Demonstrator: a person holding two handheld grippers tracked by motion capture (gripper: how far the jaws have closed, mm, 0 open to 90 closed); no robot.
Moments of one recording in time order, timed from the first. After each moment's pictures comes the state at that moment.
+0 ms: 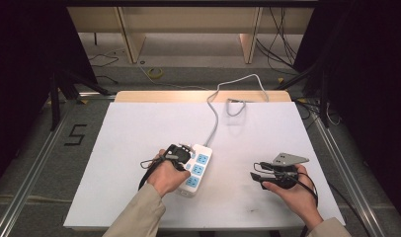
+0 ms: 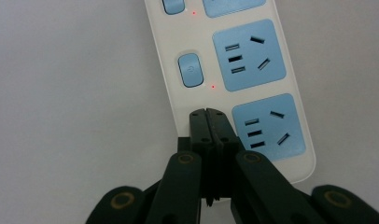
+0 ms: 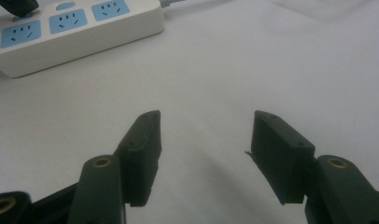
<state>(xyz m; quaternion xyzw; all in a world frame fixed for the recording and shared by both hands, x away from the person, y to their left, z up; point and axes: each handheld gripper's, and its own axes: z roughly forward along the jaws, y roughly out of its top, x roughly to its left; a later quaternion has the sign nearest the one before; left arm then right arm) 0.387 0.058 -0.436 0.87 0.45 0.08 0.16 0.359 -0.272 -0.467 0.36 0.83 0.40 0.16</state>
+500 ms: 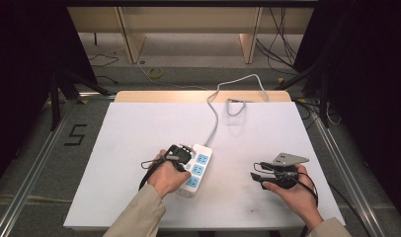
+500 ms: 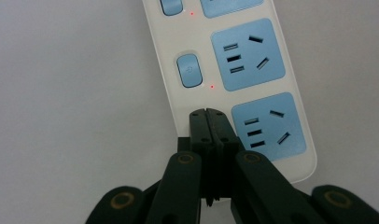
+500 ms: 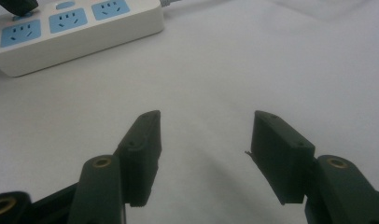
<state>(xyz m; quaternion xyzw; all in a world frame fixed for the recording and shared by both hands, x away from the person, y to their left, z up) 0.386 0.057 -0.436 0.88 0.45 0.09 0.15 0.359 -0.273 -0.467 0.36 0.83 0.40 0.16</state>
